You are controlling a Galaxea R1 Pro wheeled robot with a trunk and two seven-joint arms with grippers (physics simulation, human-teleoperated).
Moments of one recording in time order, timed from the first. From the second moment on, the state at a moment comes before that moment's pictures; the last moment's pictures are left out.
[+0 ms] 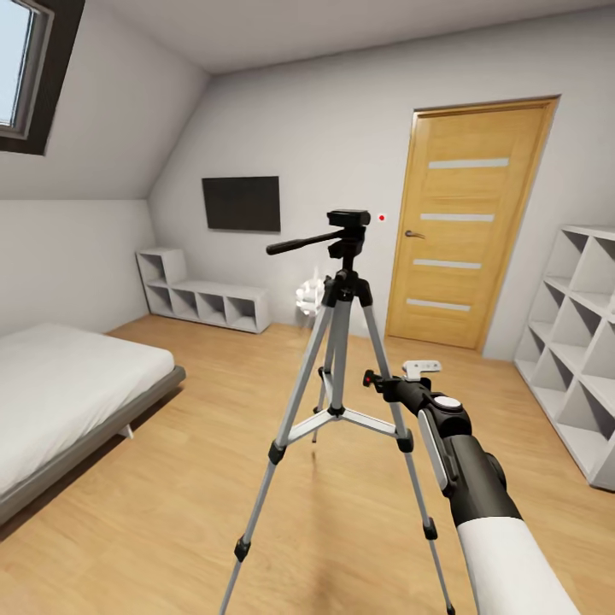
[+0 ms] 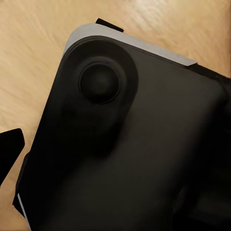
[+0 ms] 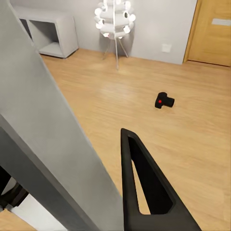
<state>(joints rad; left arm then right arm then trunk) 0.00 -0.02 0.12 -0.06 0.28 -0.05 0.00 -0.65 0.06 -0.06 -1.20 0.09 0.55 0.11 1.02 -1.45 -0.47</state>
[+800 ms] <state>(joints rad) 0.00 -0.02 0.12 -0.06 0.28 -0.05 0.00 -0.65 0.06 -0.10 -1.20 0.09 0.55 0.11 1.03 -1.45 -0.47</state>
